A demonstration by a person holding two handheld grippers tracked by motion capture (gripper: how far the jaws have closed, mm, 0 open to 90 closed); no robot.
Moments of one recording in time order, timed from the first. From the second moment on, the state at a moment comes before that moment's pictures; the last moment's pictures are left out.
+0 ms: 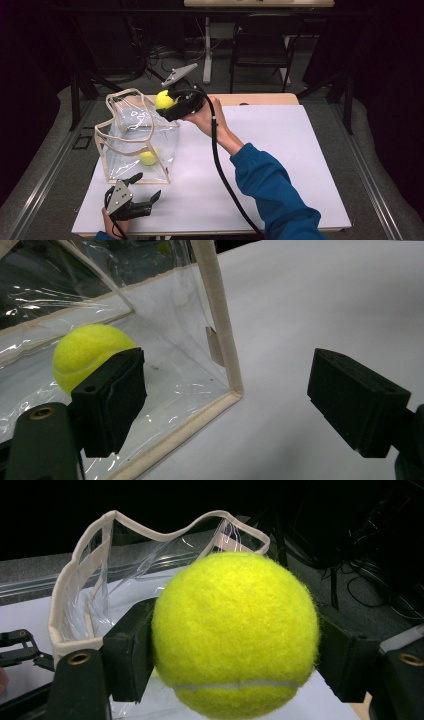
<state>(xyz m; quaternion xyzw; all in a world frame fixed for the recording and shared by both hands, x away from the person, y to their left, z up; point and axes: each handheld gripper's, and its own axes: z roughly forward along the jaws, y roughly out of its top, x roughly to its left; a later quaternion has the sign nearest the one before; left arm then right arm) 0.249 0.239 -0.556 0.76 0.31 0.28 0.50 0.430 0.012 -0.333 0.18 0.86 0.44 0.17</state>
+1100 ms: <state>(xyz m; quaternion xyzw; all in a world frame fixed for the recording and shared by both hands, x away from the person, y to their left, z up) 0.249 0.239 -0.556 0.76 0.31 0.28 0.50 0.424 0.034 -0.333 0.16 0.86 0.46 0.17</state>
